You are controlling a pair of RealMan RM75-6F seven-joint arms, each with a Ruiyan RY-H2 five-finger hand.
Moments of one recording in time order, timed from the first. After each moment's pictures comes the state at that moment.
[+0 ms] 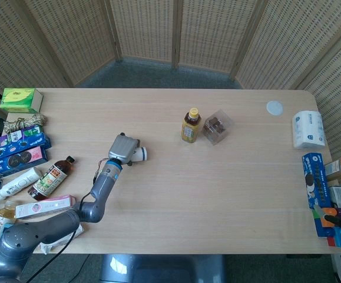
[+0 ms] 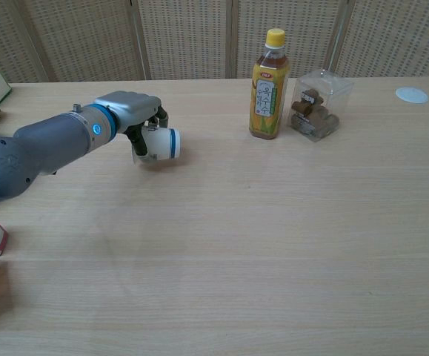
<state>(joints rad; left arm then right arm) -0.99 -1.92 -0.26 -0.84 0.89 0.74 0.50 0.02 -1.11 0.15 -1.68 -1.35 1.56 -0.15</state>
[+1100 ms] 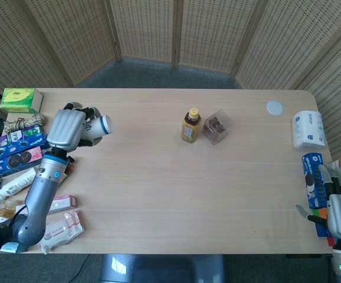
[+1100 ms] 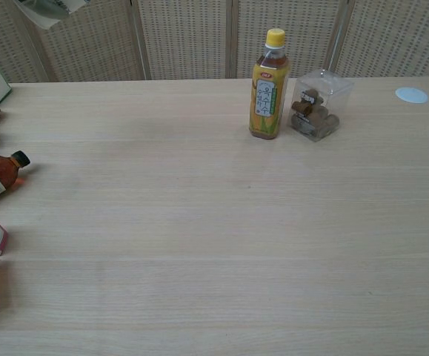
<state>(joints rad) -0.74 -1.23 -0.36 -1.78 0.95 1.15 0.44 0.03 -1.16 0.12 -1.68 -1.45 1.57 -0.11</state>
